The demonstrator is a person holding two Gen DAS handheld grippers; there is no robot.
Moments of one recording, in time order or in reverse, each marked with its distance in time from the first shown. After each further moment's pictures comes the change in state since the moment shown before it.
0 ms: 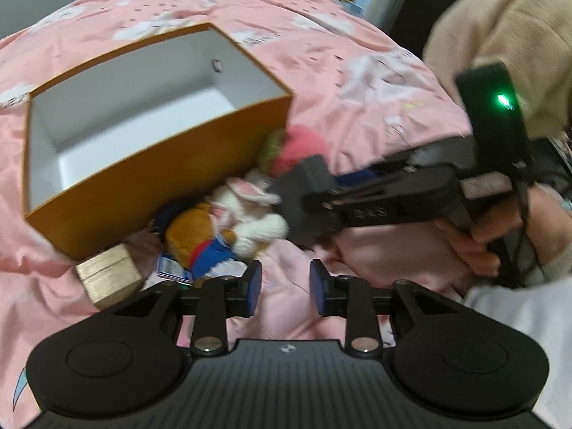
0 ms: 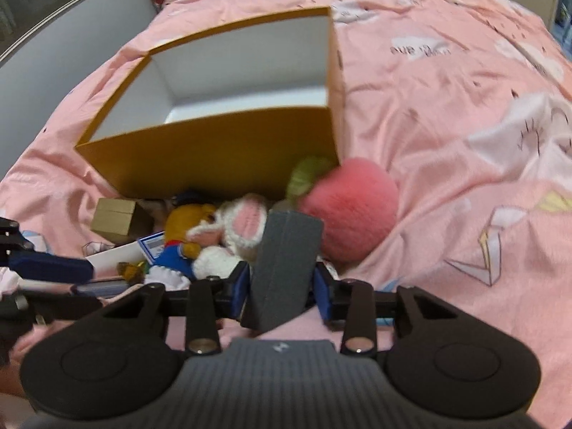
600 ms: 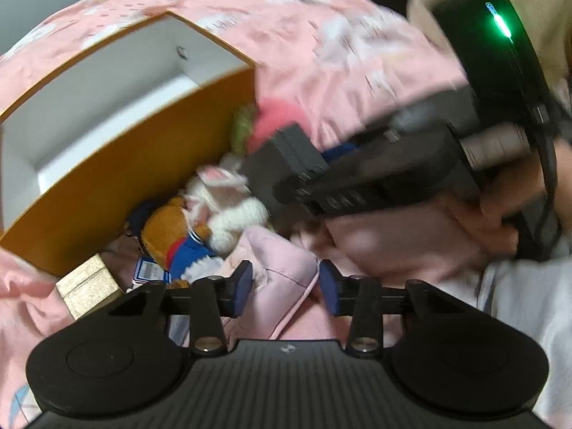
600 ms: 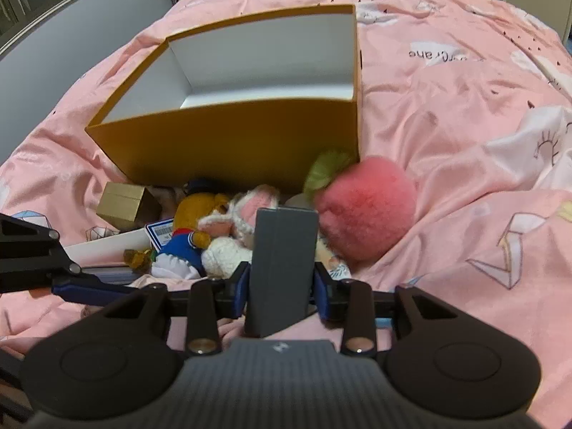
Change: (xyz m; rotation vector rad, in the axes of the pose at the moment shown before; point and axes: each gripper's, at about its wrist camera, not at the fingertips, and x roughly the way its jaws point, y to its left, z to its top) left arm 0.031 -0.020 -0.003 0.068 0.034 0.045; right arm 0.005 0.006 -0.005 -0.040 -0.001 0.015
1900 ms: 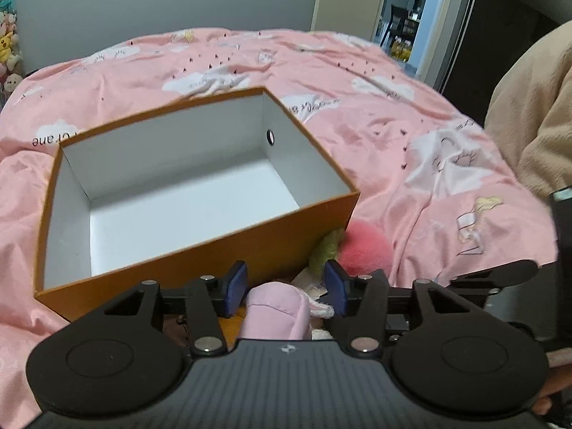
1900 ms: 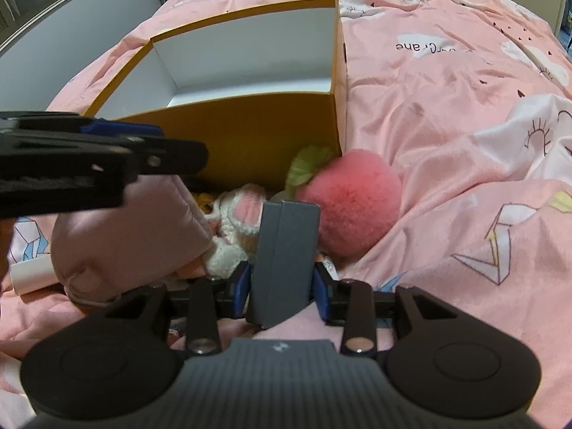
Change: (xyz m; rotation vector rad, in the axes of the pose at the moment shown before) left arm 0.001 0.041 0.050 -0.195 -0.249 0.168; right arm 0.006 -0.008 0.000 0.029 0.021 -0.017
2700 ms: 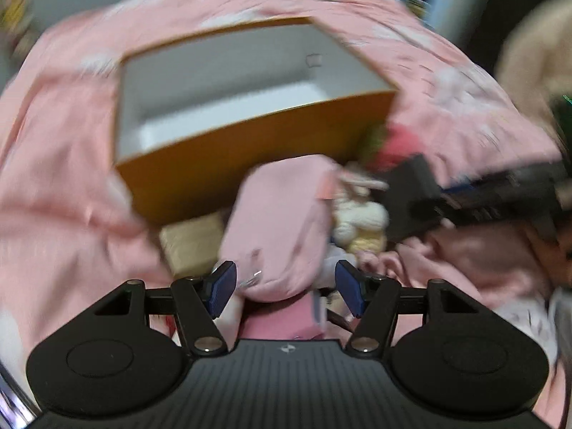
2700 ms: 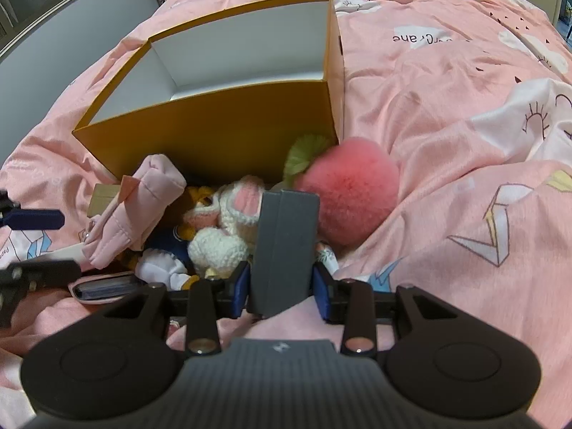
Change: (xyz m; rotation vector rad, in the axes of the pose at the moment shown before) left arm -0.035 0.055 -0.068 -0.089 0.191 0.043; right arm -0.005 -0.005 -0.006 0.024 0.006 0.018
